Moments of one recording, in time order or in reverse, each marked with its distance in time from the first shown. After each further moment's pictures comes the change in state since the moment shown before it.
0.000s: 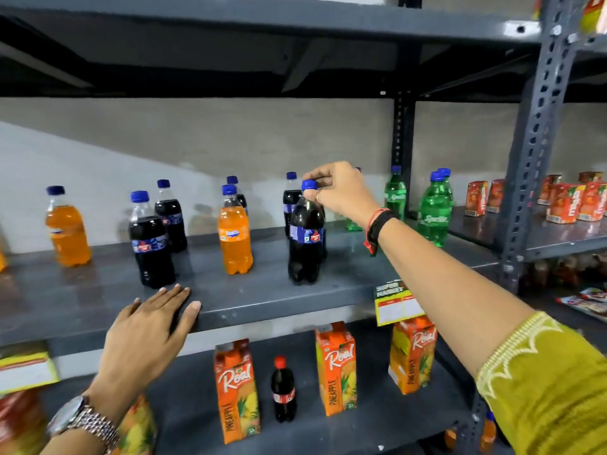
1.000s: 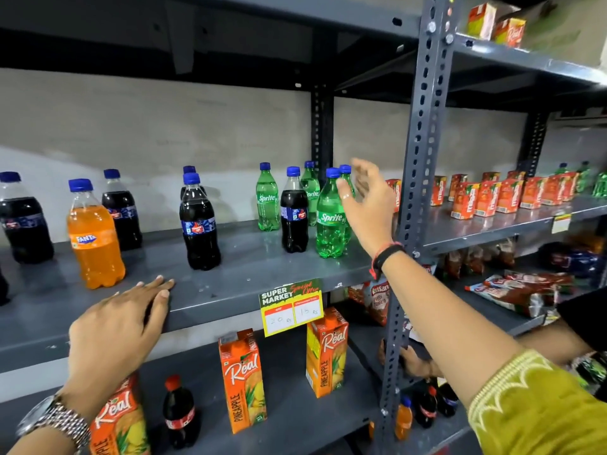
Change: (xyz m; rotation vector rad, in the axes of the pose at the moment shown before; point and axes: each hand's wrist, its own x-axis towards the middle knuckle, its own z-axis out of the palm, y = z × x) left_hand 0.027 0.162 0.032 -0.070 0.201 0.118; right_hand -0.044 0.136 -0.151 0.025 0.545 -0.092
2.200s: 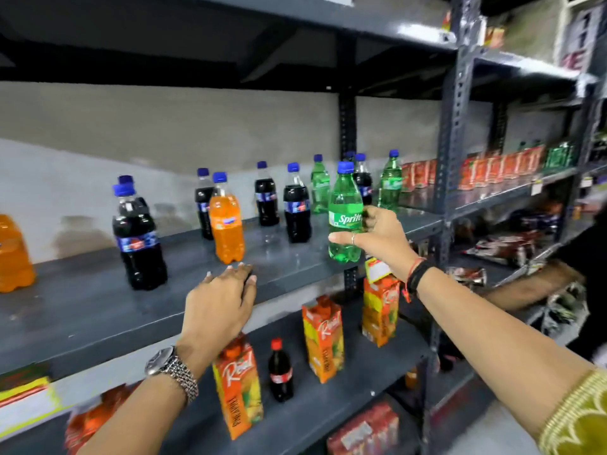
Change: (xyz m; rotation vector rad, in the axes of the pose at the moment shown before) left_hand -0.016 -0.112 -0.029 -0.234 -0.112 0.239; right_hand -0.148 -0.122 0.086 -0.024 -0.270 0.440
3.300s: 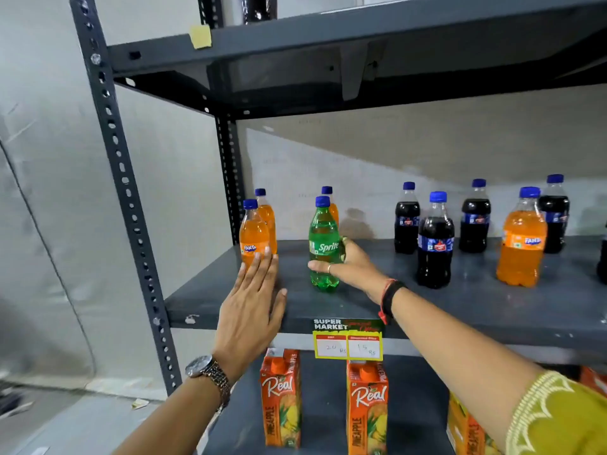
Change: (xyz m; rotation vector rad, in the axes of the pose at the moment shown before) left_hand -0.158 -0.269 -0.170 0.319 0.110 -0.333; right_hand -0.094 -0.148 0.416 0.154 -0.734 -0.122
